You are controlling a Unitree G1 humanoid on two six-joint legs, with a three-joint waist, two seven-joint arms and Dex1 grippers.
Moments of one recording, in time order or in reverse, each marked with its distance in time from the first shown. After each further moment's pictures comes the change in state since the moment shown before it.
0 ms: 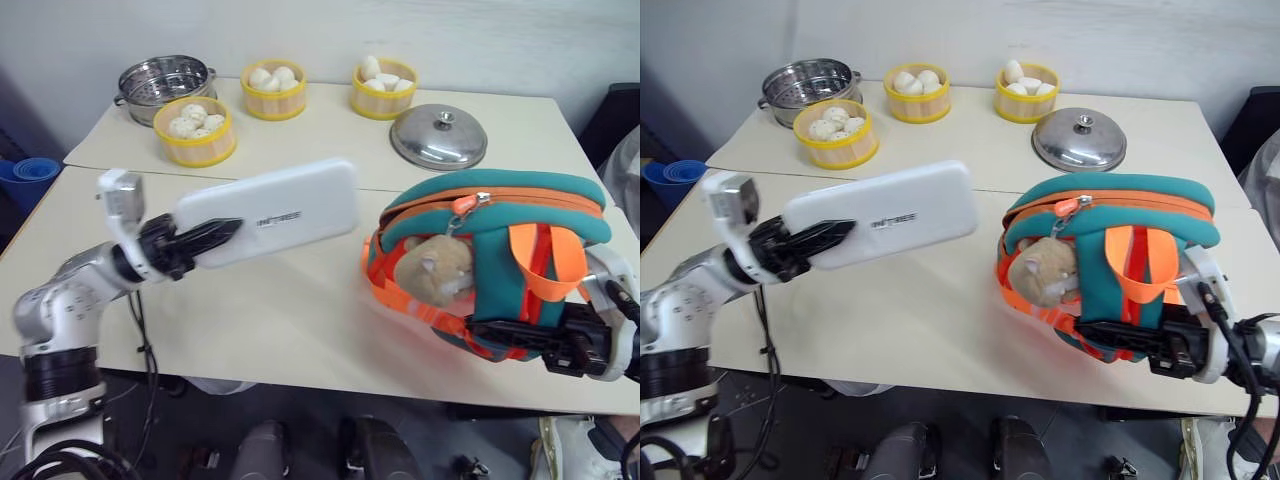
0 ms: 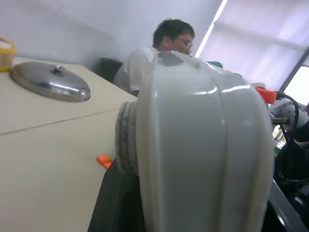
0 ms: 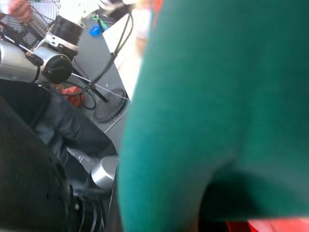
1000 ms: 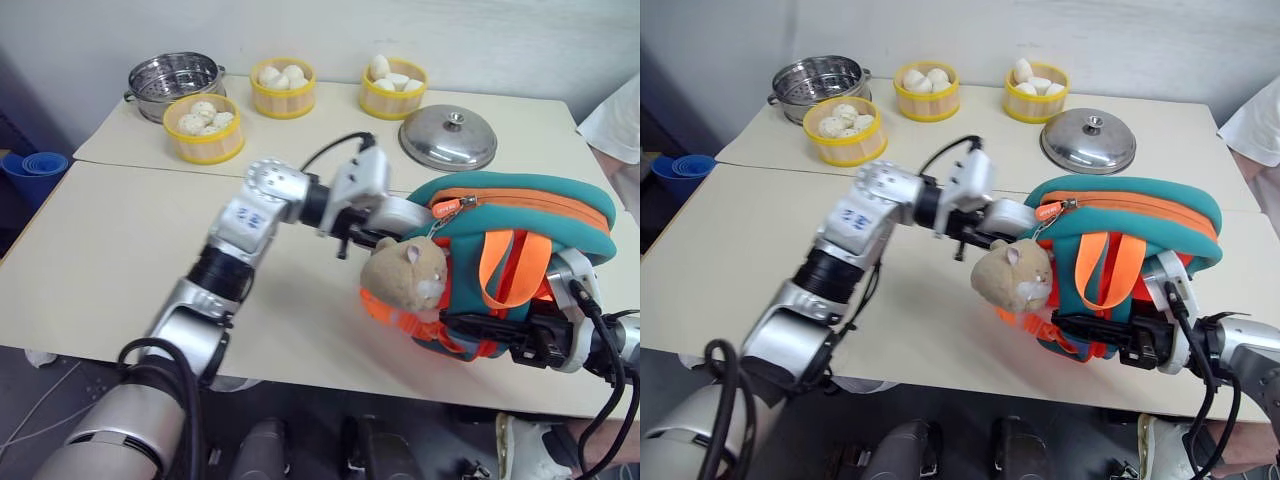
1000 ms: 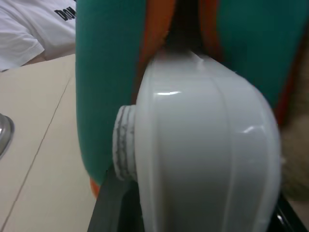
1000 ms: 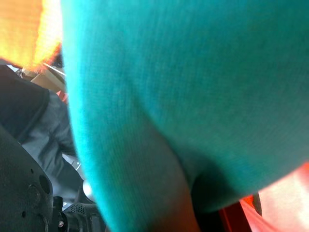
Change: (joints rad) left arm -0.549 -0.401 -0.602 0.415 0.666 -0.442 -0.048; right arm -0.119 0.122 0.161 -0.034 -0.044 -0.046 -0.083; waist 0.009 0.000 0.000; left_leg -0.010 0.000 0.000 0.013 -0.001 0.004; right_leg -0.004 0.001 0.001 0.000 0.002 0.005
